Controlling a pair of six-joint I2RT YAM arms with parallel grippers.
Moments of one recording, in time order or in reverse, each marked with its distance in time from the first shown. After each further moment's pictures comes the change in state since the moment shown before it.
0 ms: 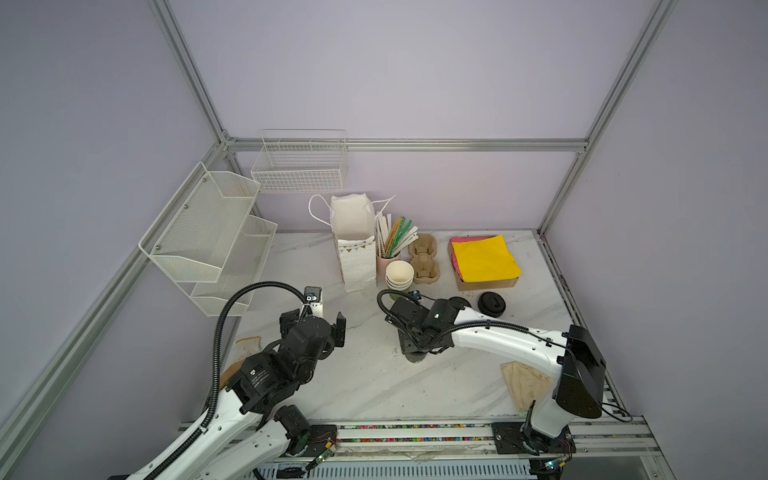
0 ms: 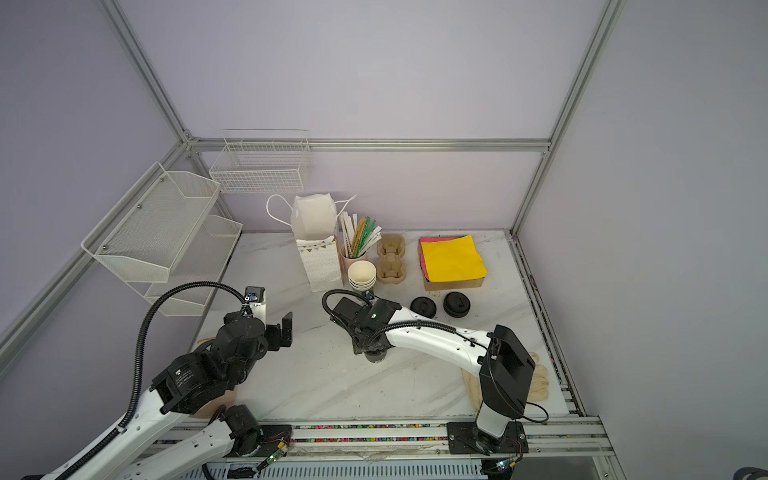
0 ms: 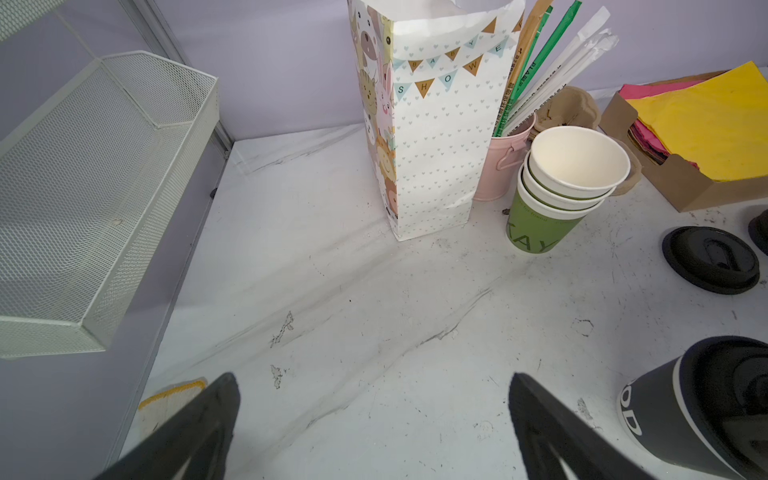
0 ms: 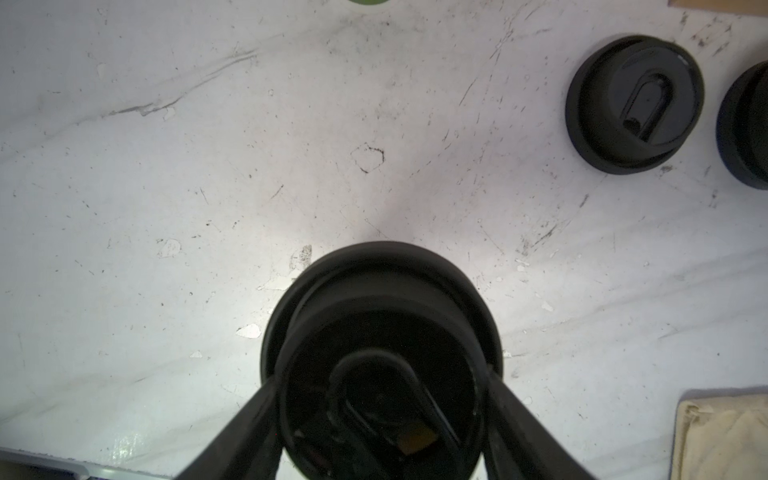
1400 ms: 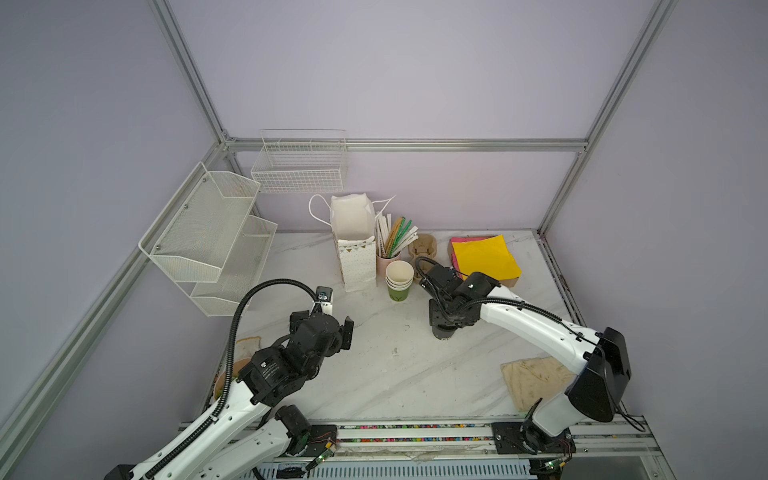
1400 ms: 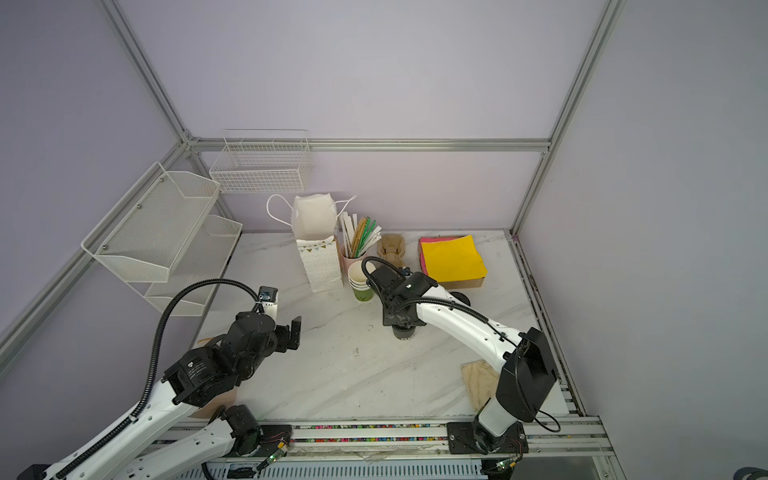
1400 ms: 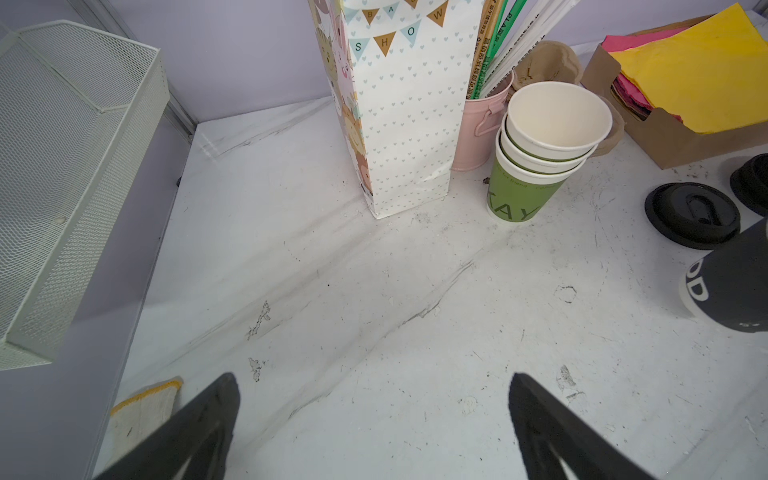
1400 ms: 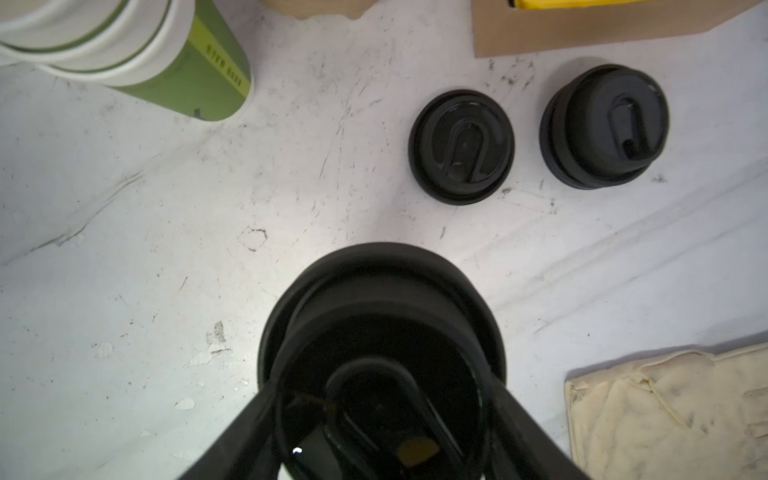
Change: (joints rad) left arm 0.000 0.050 -0.002 0.000 0.074 0.009; right arm -0.278 -0.119 0.014 -0.110 0.019 -0.062
